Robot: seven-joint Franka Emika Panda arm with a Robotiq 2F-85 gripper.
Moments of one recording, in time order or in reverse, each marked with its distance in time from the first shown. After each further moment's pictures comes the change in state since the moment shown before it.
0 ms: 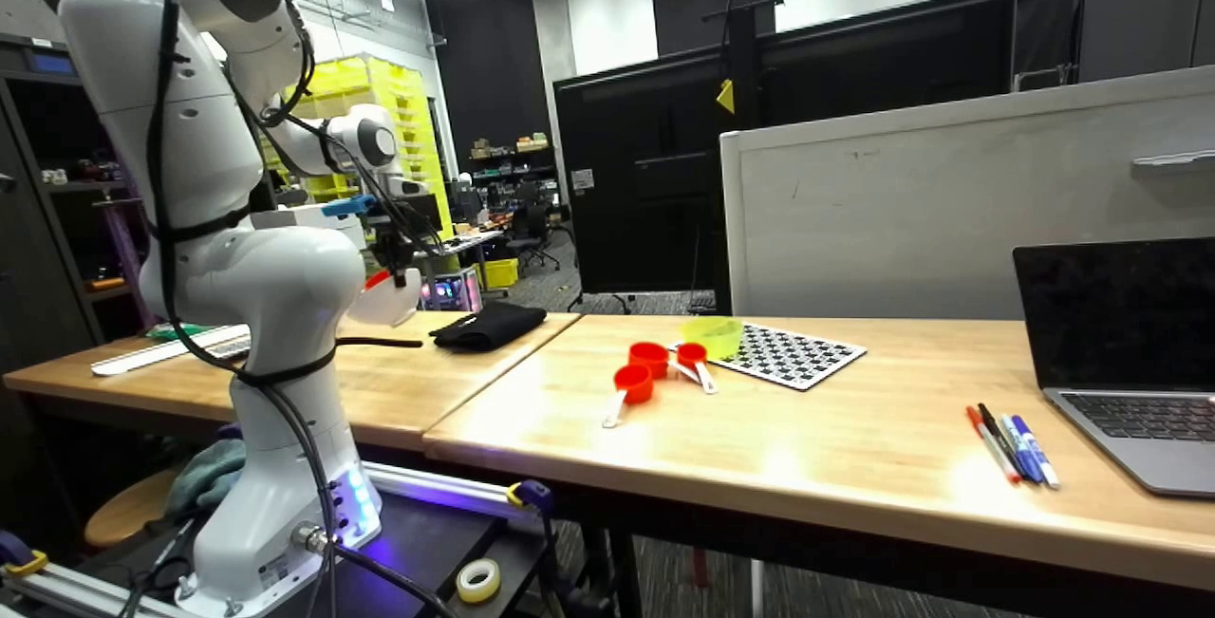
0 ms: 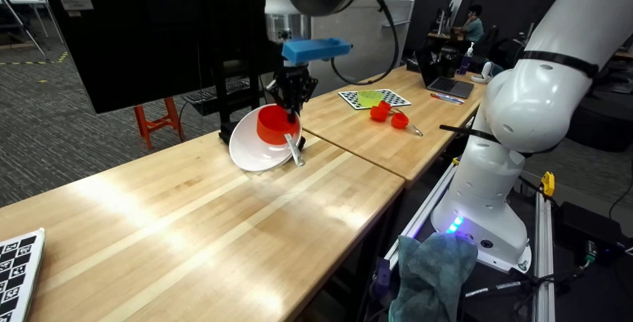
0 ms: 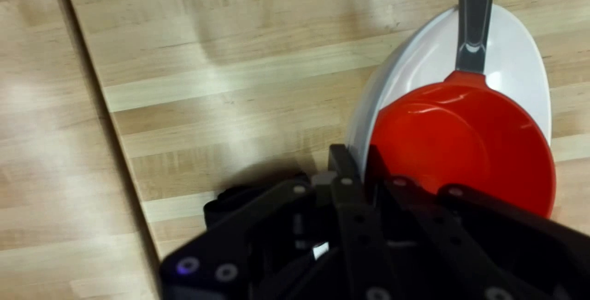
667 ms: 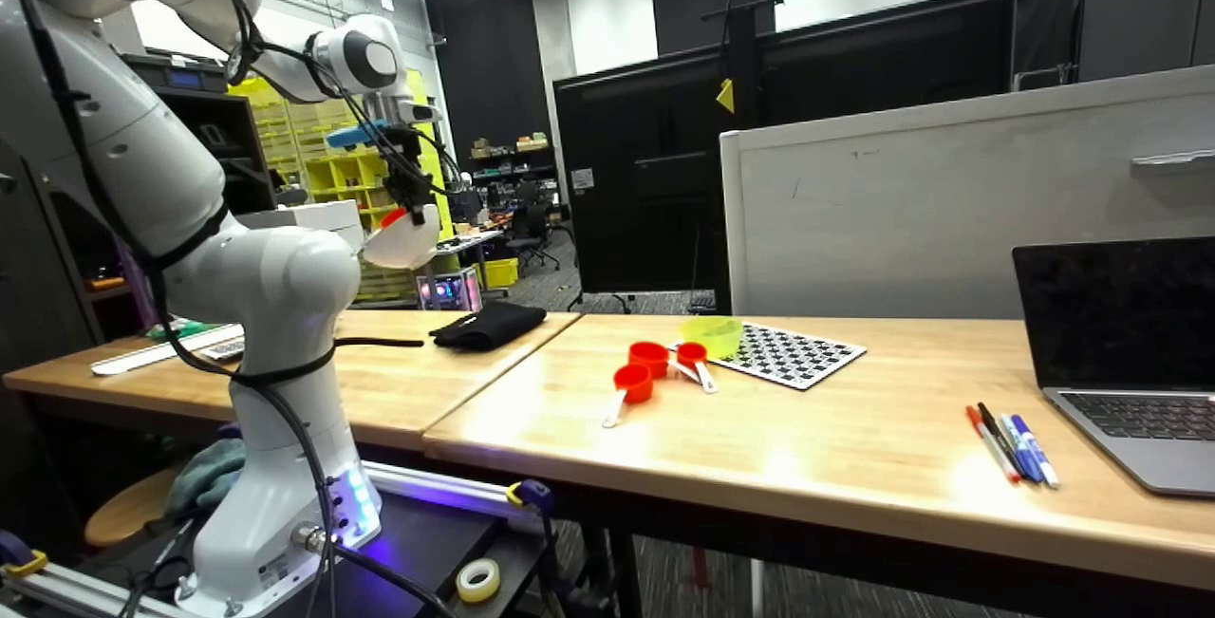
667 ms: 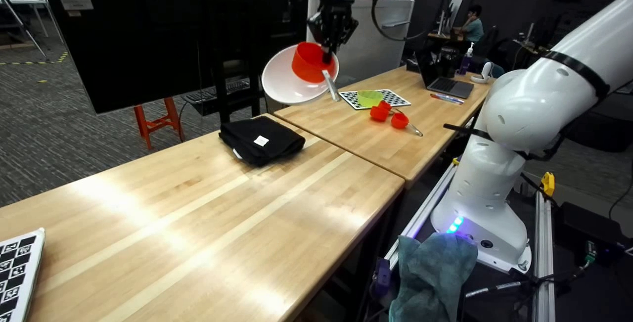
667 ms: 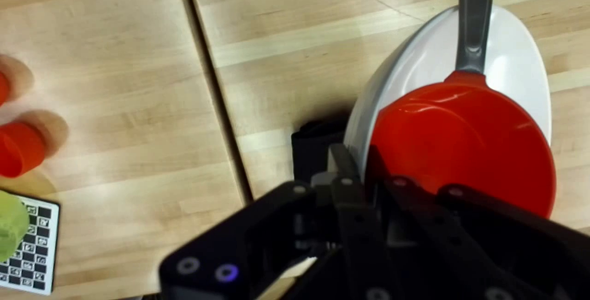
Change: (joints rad) arm -0.113 -0.350 -0.102 -0.009 -0.003 -0.216 -0.187
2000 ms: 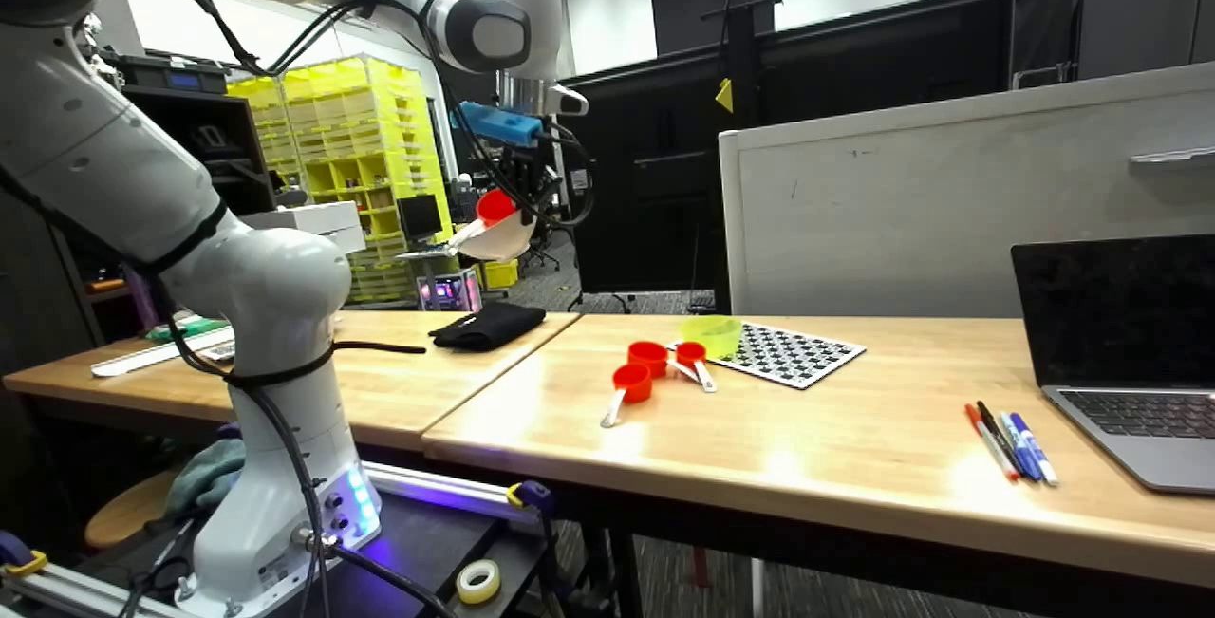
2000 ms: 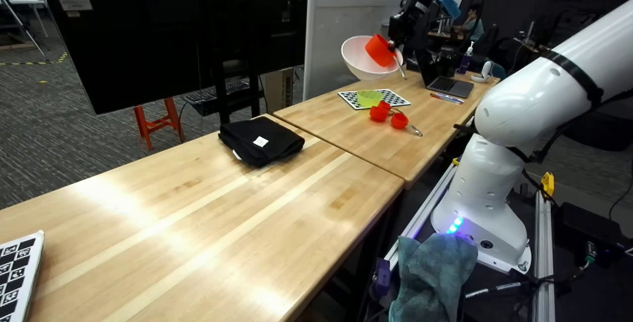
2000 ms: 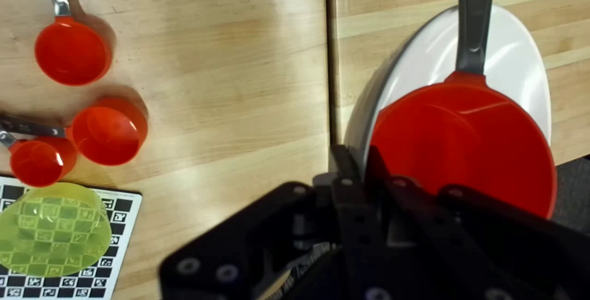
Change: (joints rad) arm -0.190 -0.043 -0.600 -0.035 0.024 -0.006 -0.782
